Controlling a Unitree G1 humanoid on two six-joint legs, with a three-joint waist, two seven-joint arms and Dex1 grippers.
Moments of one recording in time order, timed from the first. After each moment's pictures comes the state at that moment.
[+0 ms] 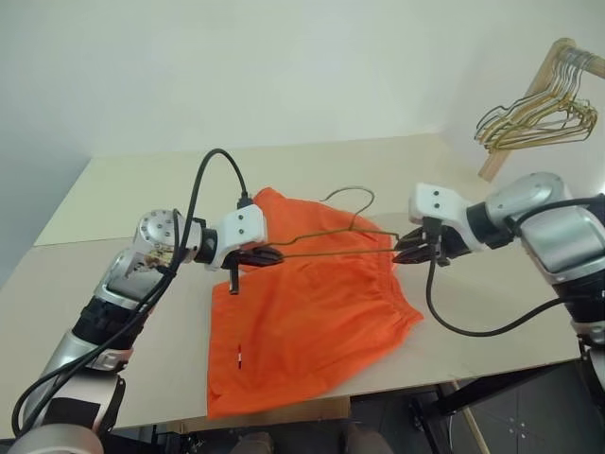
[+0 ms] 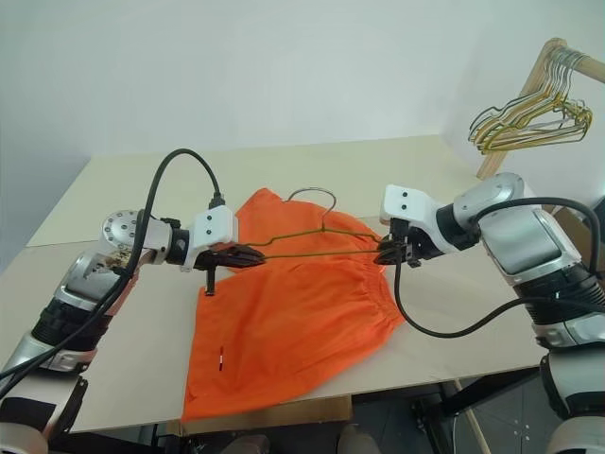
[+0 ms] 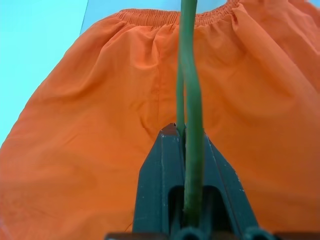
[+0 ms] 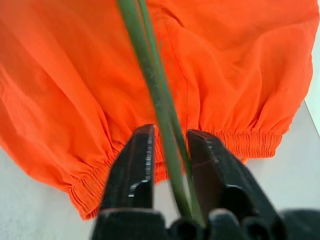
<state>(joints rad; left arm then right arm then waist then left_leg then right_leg) -0.66 0.71 -0.25 -0.03 -0.15 0.38 -1.21 -0.86 -0.97 0.39 0.03 0.15 0.59 1.35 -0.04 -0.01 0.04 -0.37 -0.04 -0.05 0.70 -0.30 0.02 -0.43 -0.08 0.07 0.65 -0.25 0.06</state>
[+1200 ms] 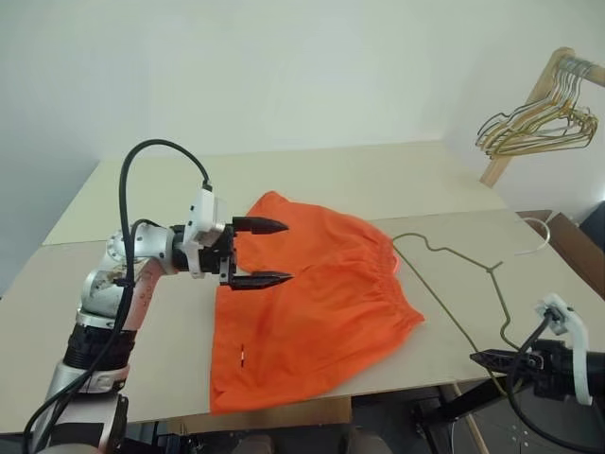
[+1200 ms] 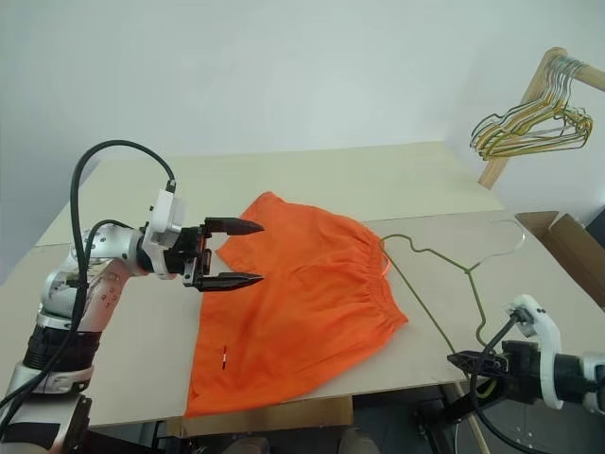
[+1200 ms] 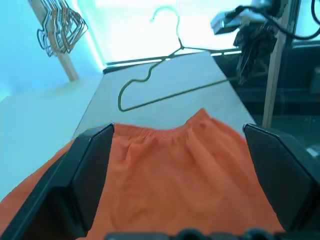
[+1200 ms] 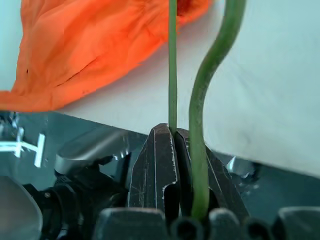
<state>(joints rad) -0.51 0.63 0.00 -0.15 -0.56 0.38 -1.26 0.17 -0.90 -0.62 -0.37 0.65 1.54 1.07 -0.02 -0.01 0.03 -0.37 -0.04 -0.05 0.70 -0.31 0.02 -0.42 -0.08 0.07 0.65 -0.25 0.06</state>
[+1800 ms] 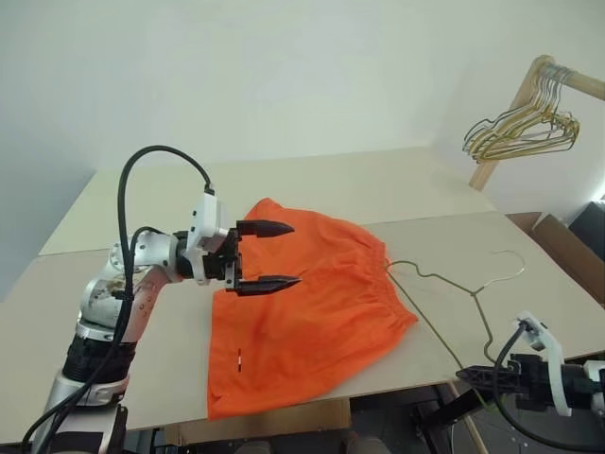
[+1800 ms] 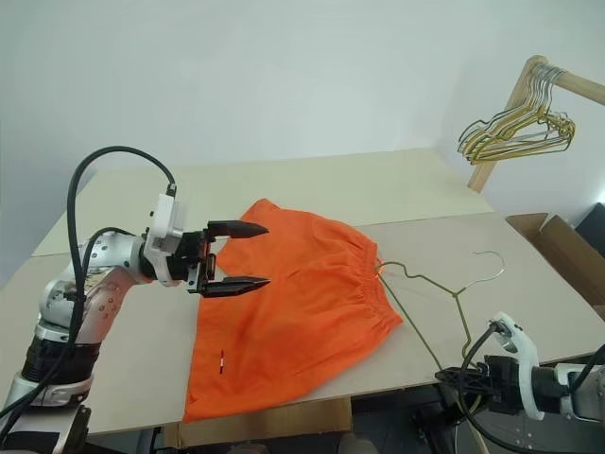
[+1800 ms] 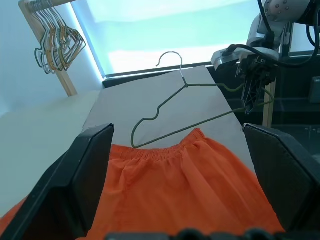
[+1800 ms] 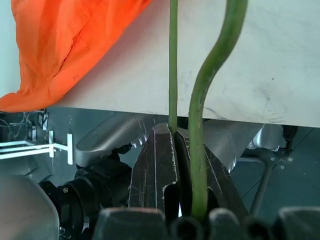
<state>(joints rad) -0.46 0.64 0.00 -0.22 -0.57 0.38 -1.21 0.13 -0.90 -0.46 -0.24 0.73 1.54 0.98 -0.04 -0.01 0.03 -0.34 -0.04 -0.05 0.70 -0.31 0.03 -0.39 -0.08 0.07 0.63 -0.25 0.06</state>
